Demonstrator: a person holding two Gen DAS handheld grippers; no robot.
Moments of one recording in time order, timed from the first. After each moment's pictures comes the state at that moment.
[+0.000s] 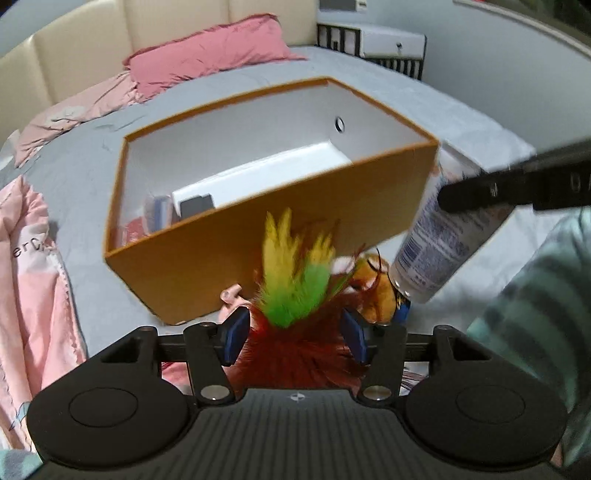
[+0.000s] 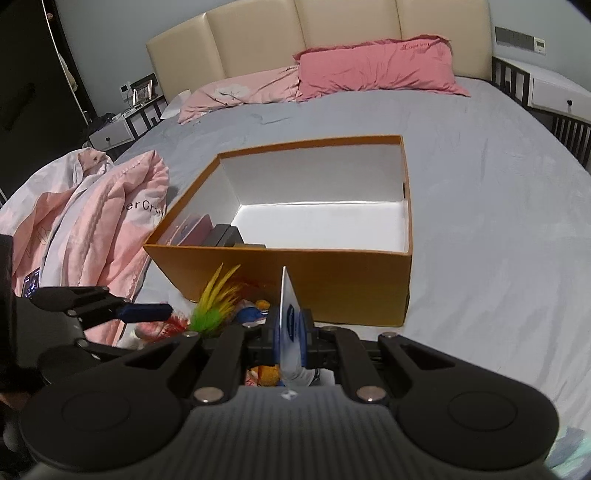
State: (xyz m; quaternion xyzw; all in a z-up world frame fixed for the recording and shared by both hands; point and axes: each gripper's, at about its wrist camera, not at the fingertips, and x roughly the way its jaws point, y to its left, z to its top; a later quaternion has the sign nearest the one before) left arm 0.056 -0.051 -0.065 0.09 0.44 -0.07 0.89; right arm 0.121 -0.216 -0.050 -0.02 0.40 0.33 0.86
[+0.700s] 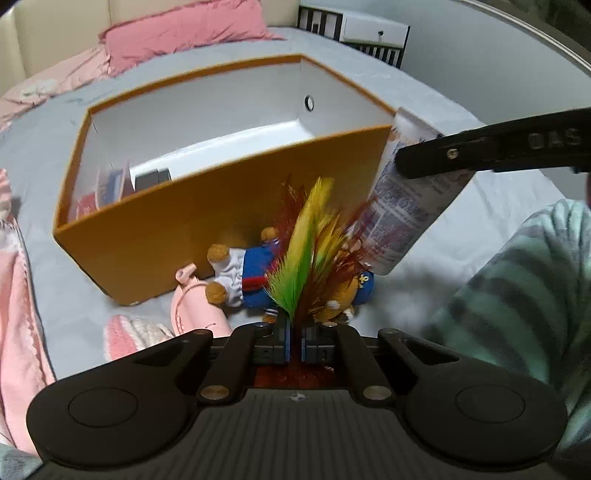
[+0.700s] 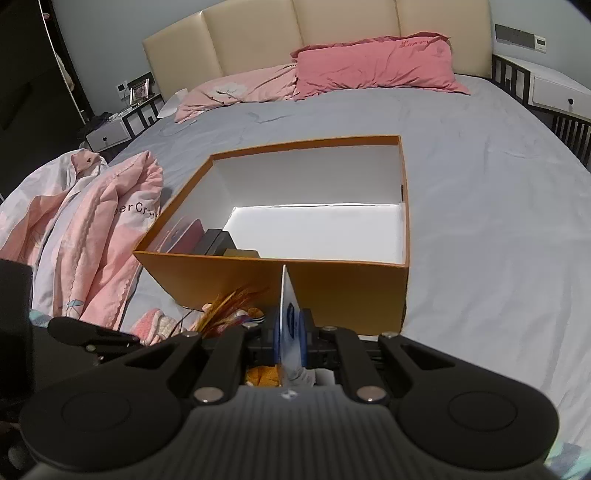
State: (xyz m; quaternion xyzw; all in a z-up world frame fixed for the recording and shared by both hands) left arm 0.057 -0.049 -0.070 0.04 0.46 -0.12 0.88; right arm 0.135 -0.215 -0.050 -0.02 0.40 0.33 0.86
